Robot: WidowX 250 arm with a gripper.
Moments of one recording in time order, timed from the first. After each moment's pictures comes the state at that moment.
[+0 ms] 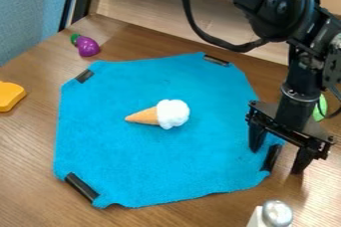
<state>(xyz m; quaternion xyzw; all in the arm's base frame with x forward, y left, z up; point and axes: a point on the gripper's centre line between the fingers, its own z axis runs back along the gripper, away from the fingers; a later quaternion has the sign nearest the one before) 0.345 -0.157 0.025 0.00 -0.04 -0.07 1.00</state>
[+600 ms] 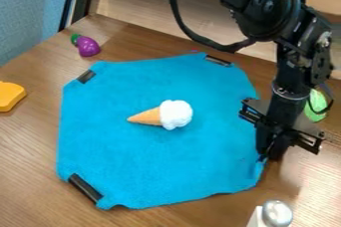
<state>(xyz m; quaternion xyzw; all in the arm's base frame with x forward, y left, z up) 0.341 -0.151 0.024 -0.01 -0.04 -0.07 1.00</state>
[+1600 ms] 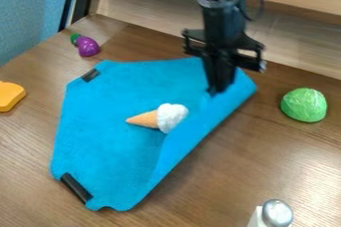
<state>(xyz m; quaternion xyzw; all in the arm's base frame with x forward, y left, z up) 0.345 -0.057 0.111 -0.06 -0.07 -0.04 1.00</state>
